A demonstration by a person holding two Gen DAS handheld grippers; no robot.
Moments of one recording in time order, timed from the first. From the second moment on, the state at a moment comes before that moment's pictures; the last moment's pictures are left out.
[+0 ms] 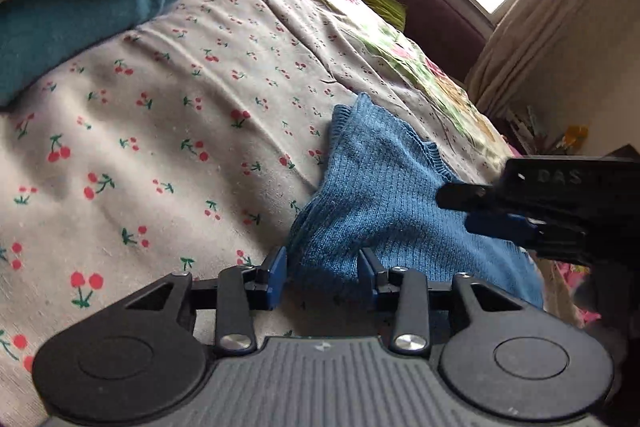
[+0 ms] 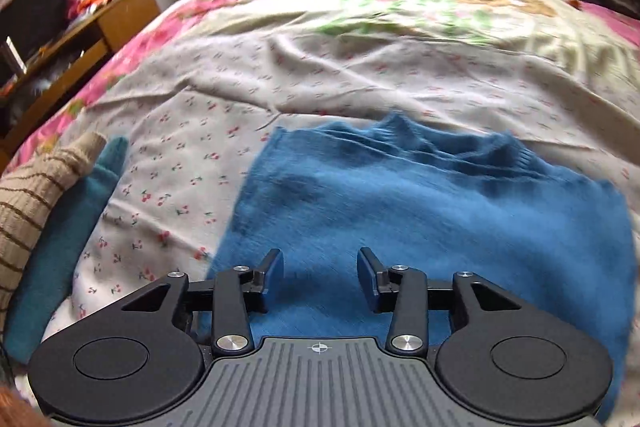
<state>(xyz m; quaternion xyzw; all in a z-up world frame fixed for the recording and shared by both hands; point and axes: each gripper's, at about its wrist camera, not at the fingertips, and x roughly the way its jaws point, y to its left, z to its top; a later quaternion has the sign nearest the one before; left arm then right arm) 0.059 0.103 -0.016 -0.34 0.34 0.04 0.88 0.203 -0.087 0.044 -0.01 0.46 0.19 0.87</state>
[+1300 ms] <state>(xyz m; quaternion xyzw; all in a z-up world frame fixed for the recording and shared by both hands) 0.090 0.070 -0.029 -0.31 0.32 0.00 0.90 0.274 0.050 0.003 -0.24 0.54 0.16 0.79</state>
